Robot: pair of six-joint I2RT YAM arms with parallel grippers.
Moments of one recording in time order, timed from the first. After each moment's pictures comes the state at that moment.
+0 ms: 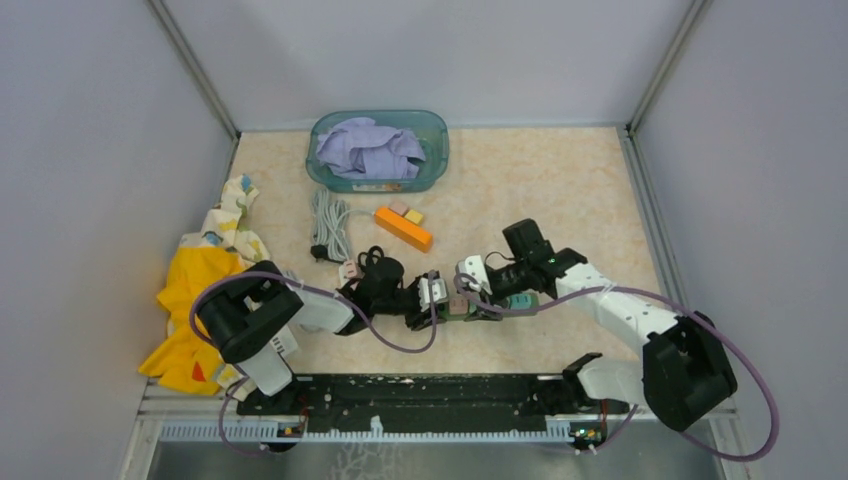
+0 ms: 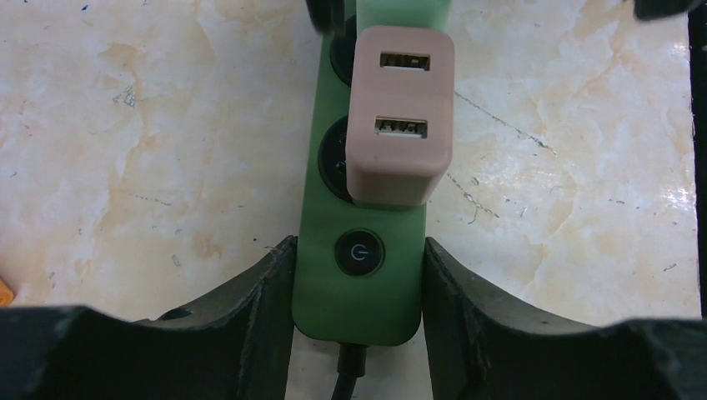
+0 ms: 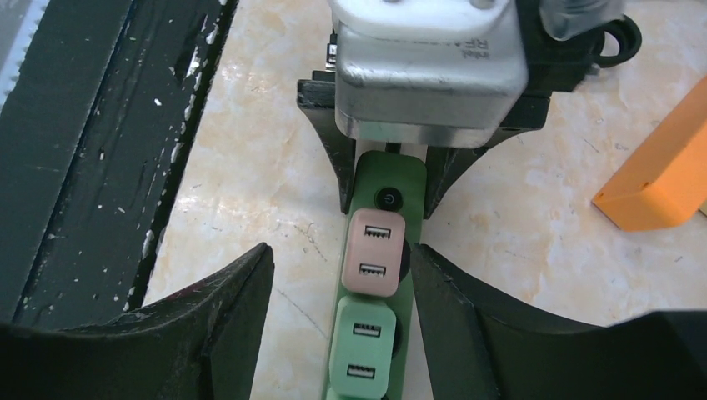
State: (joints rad) left arm -0.89 1.66 0.49 0.67 0.45 0.33; right arm 0.50 1.19 0.70 -0.51 -0.96 -1.03
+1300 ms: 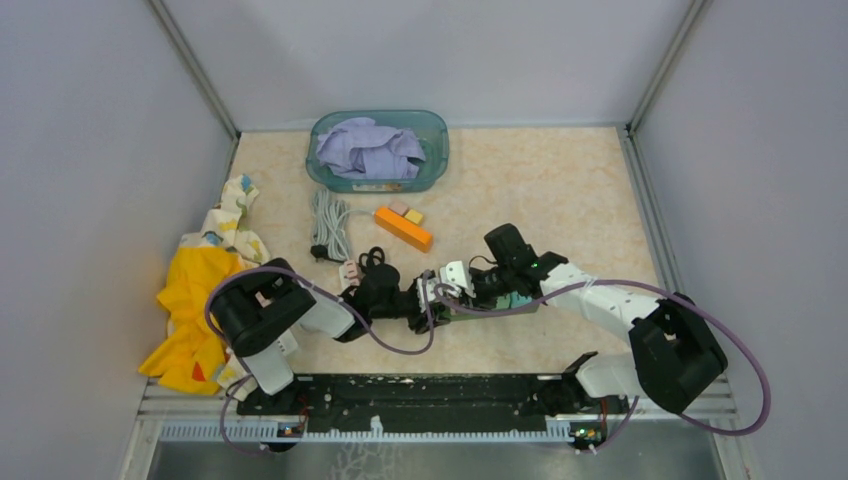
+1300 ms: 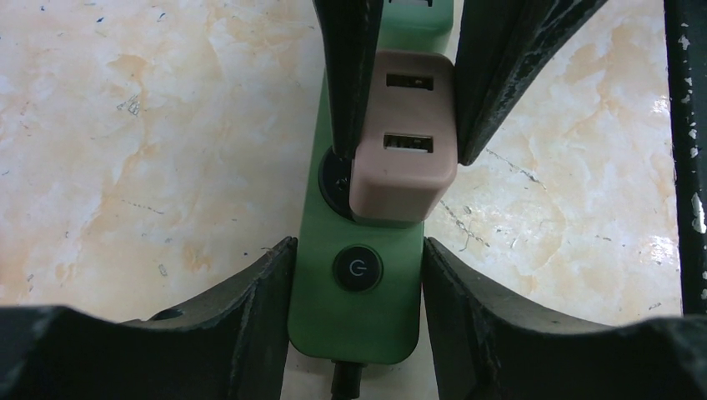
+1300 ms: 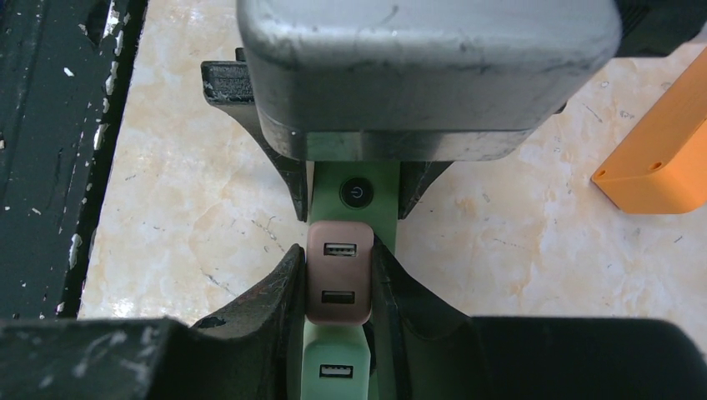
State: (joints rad) left arm -0.91 1.72 0.43 0.89 0.43 0.21; right arm 0.64 1.29 0.68 -0.34 -0.73 -0.95
